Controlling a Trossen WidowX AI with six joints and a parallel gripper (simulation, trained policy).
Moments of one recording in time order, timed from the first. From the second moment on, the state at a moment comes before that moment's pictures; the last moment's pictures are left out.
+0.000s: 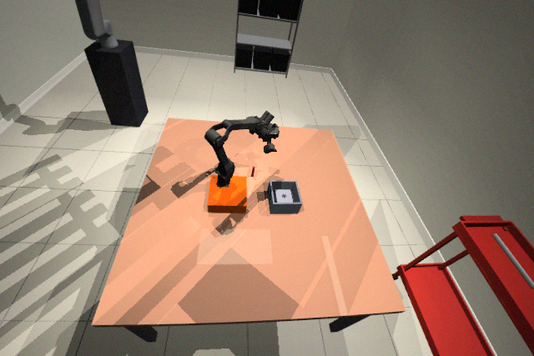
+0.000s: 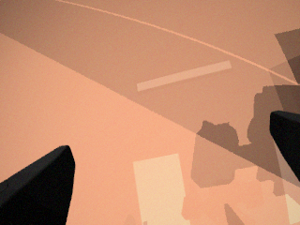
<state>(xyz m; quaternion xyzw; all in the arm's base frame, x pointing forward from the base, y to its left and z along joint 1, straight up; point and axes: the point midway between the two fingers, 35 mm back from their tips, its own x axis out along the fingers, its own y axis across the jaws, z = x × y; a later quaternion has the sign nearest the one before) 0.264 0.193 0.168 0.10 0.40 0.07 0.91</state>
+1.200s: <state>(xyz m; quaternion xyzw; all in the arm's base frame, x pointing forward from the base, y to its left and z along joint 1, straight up) 0.189 0.120 0.037 0.27 0.59 -0.28 0.71</state>
